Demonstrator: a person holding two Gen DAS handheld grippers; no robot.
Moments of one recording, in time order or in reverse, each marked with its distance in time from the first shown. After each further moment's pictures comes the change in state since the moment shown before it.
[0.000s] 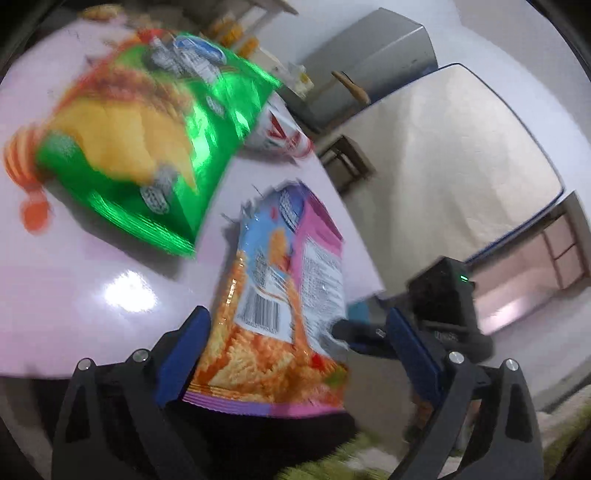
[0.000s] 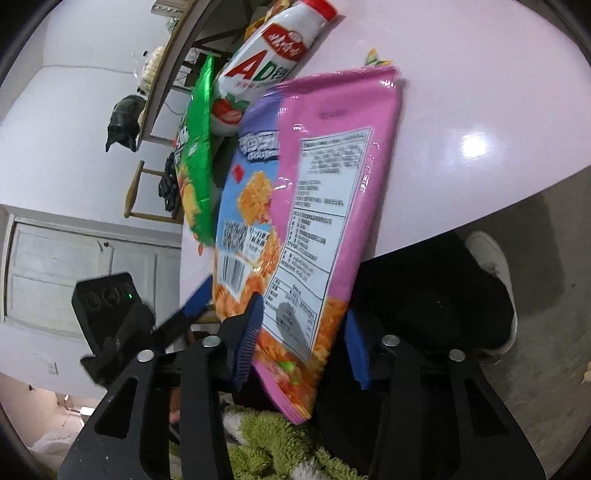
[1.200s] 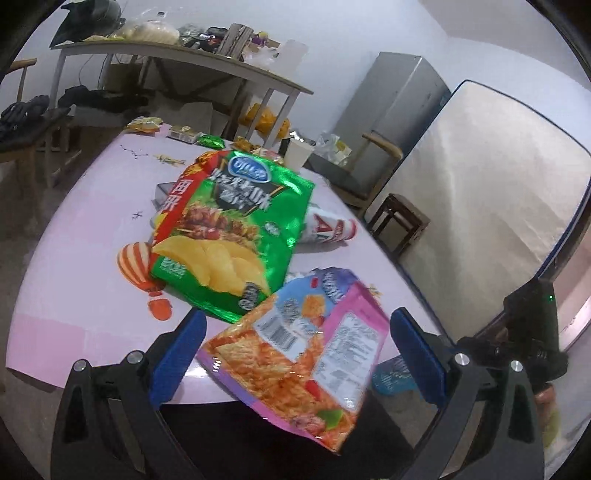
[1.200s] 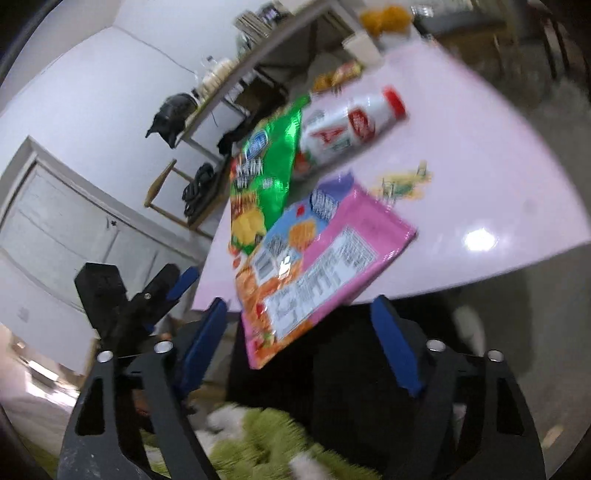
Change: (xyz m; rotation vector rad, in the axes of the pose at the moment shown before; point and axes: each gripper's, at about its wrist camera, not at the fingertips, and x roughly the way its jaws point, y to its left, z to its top) left arm -0.070 -0.028 0.007 0.168 -0.305 0.354; right arm -0.046 0.047 -0.015 -0.244 -0.150 -0.002
